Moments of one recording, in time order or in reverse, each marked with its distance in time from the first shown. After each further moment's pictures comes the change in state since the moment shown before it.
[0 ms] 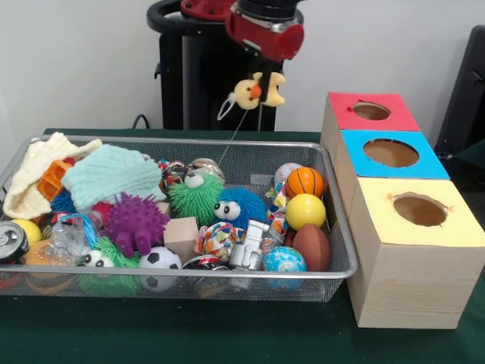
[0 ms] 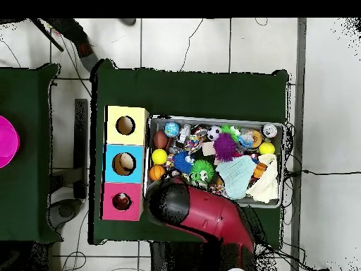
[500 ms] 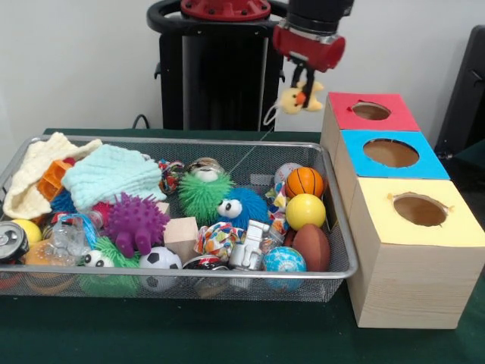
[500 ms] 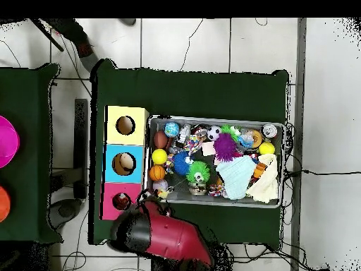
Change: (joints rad) arm 0.164 0.025 -0.001 0.181 0.060 -0.231 0.000
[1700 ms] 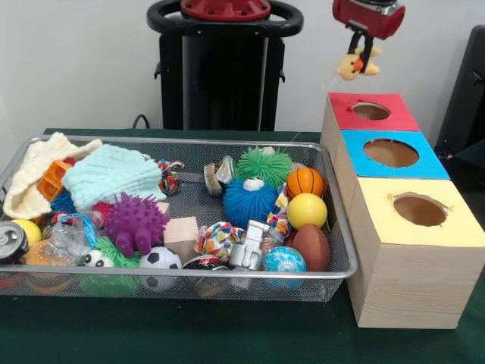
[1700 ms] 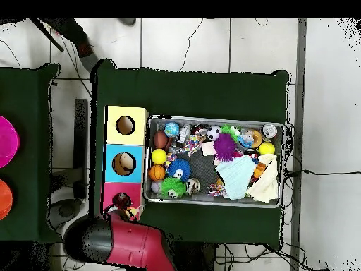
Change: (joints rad) arm 0.175 -0.052 -0.054 -0.053 0.113 0.298 0.060
